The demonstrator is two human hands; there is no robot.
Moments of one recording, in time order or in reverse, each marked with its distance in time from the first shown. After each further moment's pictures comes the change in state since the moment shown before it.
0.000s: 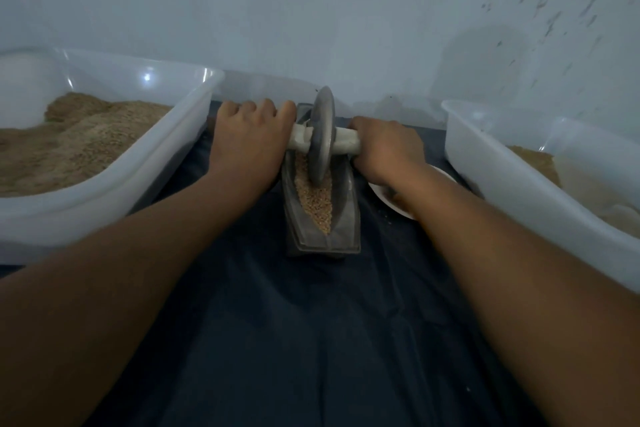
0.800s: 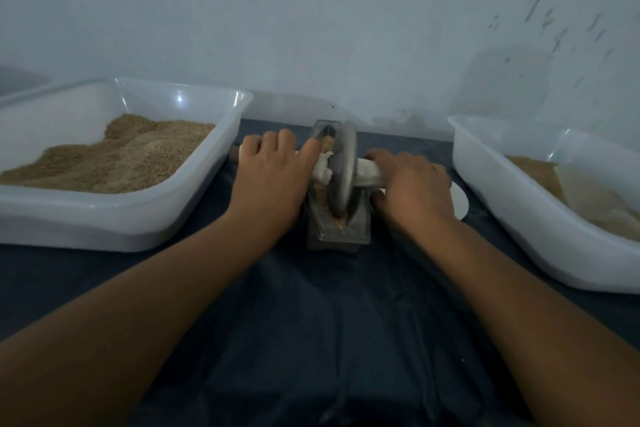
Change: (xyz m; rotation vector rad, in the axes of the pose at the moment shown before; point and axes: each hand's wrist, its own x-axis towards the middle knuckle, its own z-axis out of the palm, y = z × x) left_hand -0.049 0.009 -0.042 0.016 -0.002 0.027; right_hand -0.083 -0.009 -0.018 0.056 0.171 -0.032
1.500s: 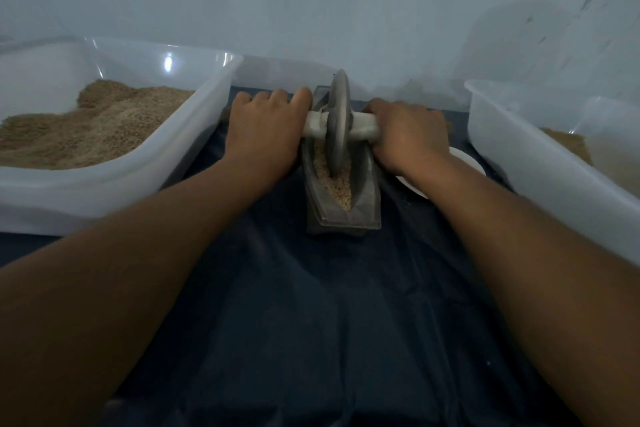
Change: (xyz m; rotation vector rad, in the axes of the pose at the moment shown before) left_hand 0.040 -0.013 0.038 -0.098 -0.056 -0.044; right_hand 0.062 0.006 0.028 -0.061 -0.078 0.002
